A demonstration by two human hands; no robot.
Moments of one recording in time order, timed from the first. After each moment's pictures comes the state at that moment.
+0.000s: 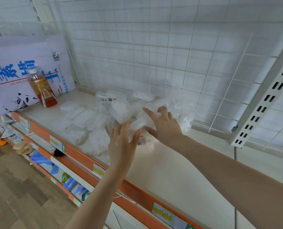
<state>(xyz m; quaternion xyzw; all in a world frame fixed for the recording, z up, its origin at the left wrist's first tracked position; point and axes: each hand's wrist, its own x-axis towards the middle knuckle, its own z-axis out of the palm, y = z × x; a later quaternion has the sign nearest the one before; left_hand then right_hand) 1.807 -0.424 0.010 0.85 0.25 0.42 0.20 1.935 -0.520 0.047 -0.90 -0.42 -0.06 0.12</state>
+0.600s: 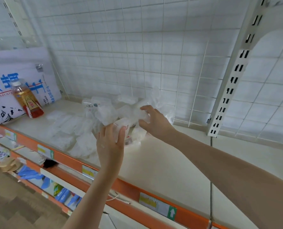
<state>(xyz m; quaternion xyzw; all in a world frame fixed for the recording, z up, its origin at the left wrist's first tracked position) 1.791 -0.455 0.034 0.81 0.25 0.44 0.29 1.915 -0.564 0.081 -0.84 -0.35 0.06 0.40</state>
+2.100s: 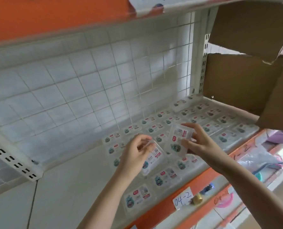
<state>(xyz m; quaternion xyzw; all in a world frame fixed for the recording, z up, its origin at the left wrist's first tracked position) 1.884 -0.971 0.073 0.80 -0.27 -0.06 0.54 1.807 -1.174 0.066 -0.72 0.07 -0.10 0.68</state>
